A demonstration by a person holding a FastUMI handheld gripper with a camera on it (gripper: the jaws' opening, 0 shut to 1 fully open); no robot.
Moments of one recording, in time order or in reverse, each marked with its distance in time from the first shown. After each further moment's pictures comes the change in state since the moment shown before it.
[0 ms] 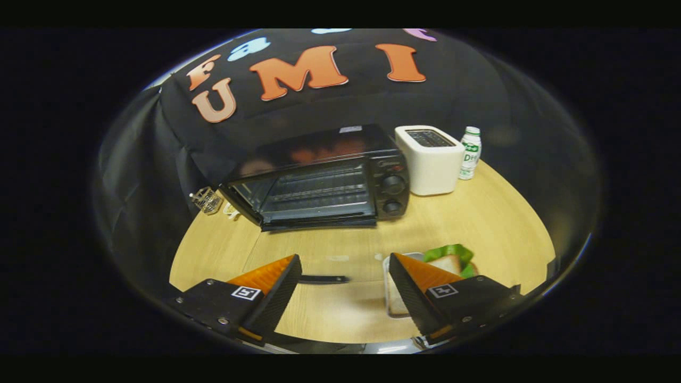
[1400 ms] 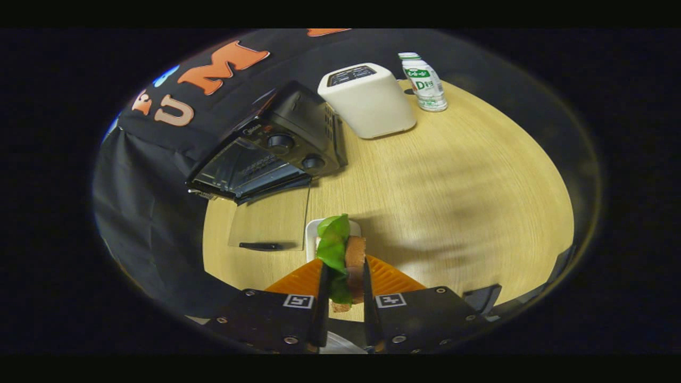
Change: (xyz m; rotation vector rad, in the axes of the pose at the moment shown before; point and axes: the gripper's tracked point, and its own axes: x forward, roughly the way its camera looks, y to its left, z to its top) arm 0.018 -0.117 -0.052 0.174 0.375 0.158
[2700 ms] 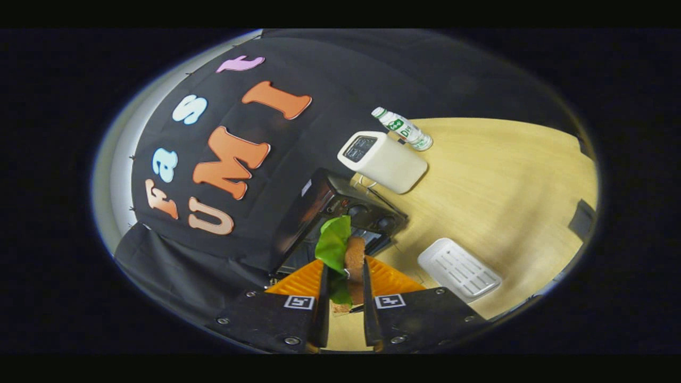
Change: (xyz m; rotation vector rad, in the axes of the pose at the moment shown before) arm -0.017 0.132 0.045 0.564 -0.632 0.241
